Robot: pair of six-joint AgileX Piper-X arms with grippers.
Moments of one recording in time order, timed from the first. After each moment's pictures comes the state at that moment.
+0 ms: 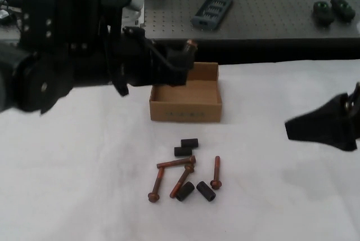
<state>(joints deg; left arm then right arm) -25.3 89.3 -60.4 -9.7 29.3 -2.8 25.4 57.4 -48.6 44.2 -27.3 2.2</state>
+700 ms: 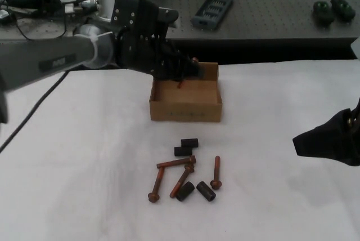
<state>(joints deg) -22.9 128.0 -102.4 9.7 22.4 1.9 25.4 57.3 -48.6 47.3 -24.6 -0.5</state>
